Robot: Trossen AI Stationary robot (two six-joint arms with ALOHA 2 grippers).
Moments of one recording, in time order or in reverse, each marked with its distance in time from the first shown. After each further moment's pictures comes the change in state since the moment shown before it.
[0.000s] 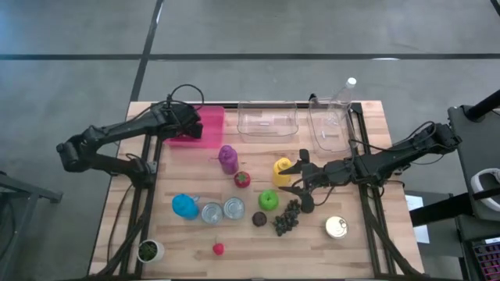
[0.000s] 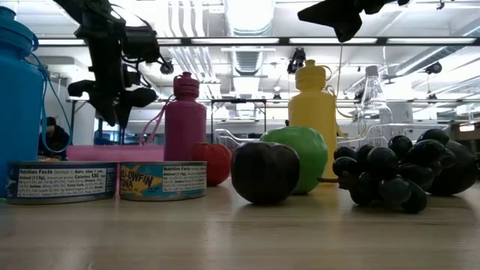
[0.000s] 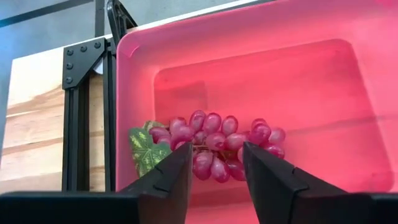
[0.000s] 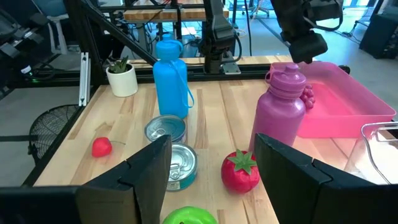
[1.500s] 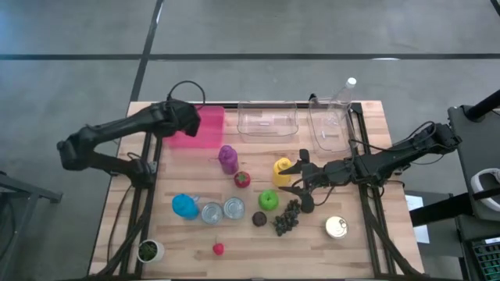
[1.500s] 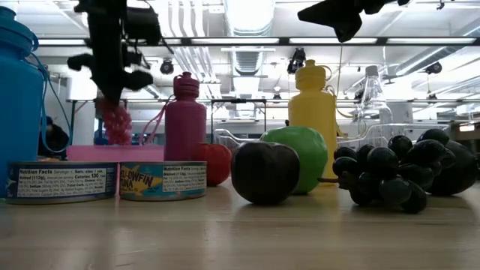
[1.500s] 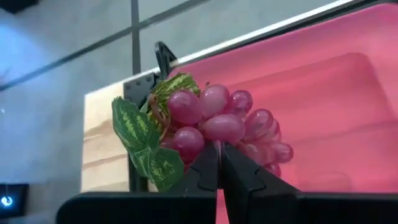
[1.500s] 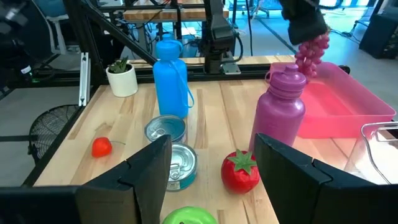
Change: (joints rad) left arm -0.068 0.002 0.147 -0.235 -0.150 0.009; right arm 0.000 0.000 0.000 0.000 0.000 0.000
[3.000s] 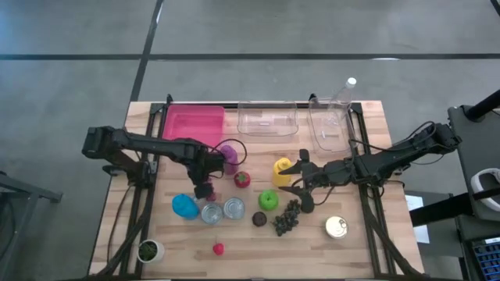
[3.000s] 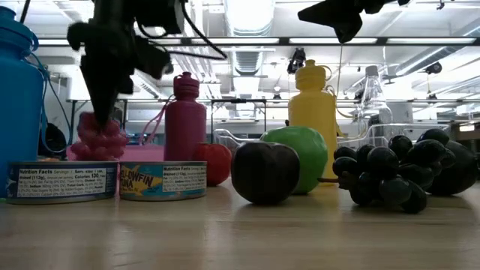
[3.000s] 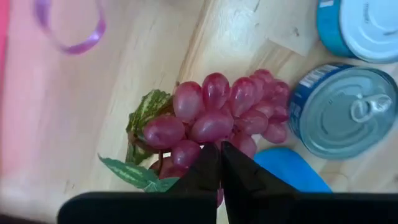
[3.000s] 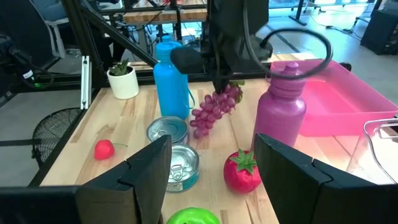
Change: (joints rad) left arm -0.526 0.281 0.111 -0.057 0.756 0.305; right arm 0.000 0.000 0.000 0.002 0.000 0.023
